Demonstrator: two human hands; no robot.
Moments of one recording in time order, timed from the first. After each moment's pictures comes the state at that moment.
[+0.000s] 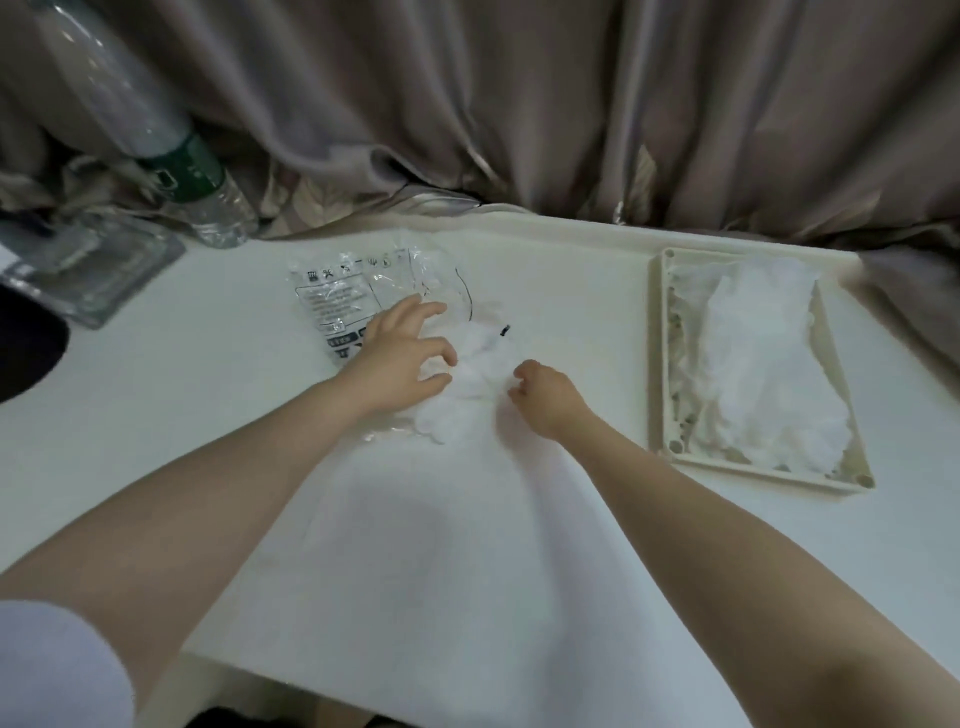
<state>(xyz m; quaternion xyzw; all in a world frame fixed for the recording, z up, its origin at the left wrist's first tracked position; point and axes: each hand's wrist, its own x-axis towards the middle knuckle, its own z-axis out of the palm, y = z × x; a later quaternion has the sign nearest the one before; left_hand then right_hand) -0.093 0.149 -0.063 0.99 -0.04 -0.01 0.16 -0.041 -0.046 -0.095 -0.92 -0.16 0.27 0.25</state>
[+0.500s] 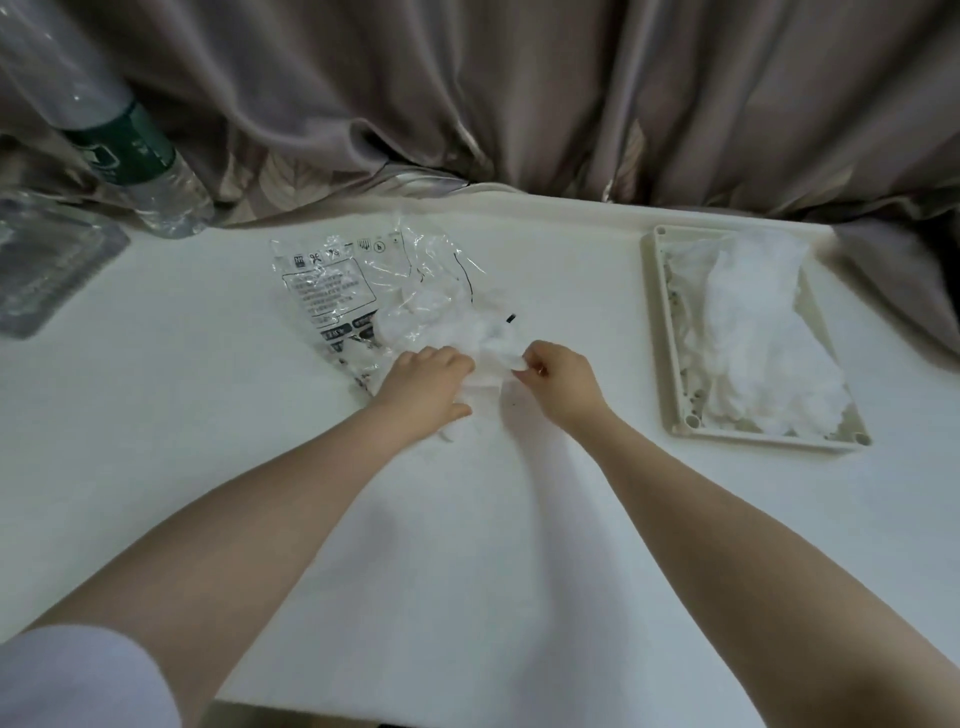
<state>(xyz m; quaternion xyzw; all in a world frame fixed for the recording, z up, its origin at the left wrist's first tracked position) -0.093 0.139 -0.103 0.99 -0.07 -0.10 0.03 -0.053 -0.035 -0.102 -0.91 -0.10 0.14 0.37</state>
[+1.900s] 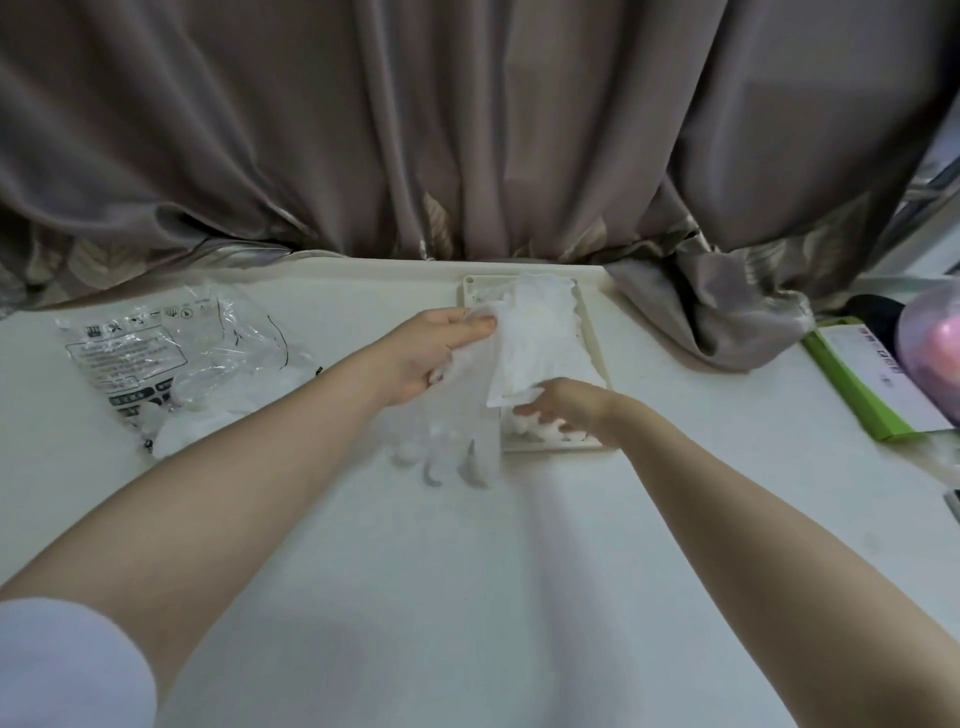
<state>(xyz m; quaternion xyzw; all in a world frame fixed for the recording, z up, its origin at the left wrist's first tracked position) -0.040 -0.065 0.018 0.66 0.04 -0.21 0.72 -0.045 -0.255 -0.010 -0.84 0.01 0.38 0.39</state>
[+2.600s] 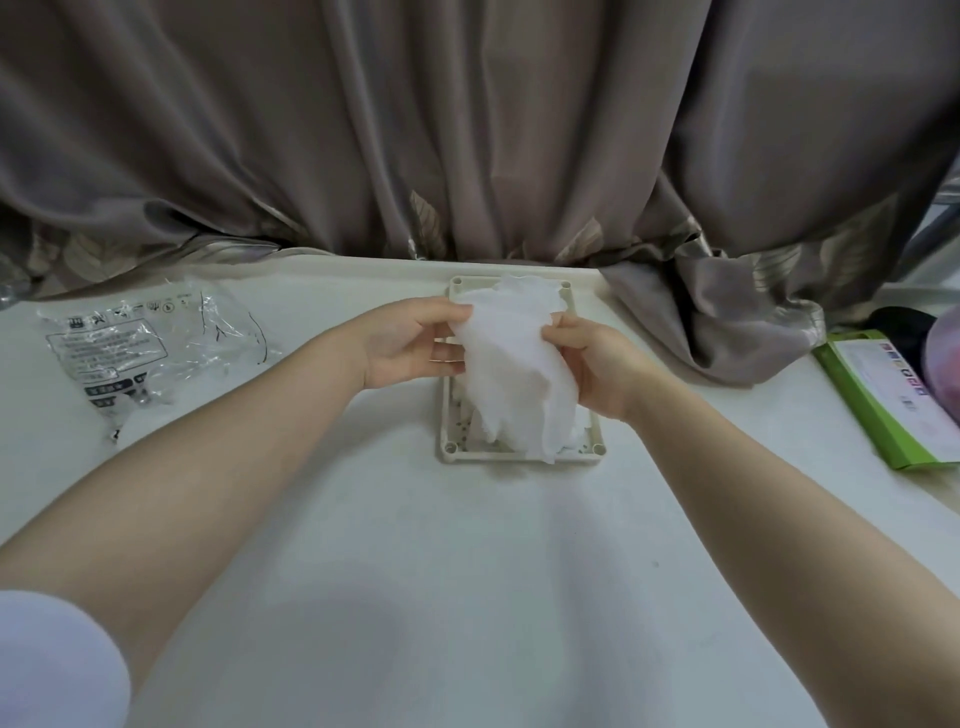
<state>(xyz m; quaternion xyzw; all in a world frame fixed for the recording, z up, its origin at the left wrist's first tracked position) -0.012 -0.087 0.017 0.61 0.07 -0.28 0.74 -0.004 -0.302 0.009 -0.58 0.05 0.30 0.75</state>
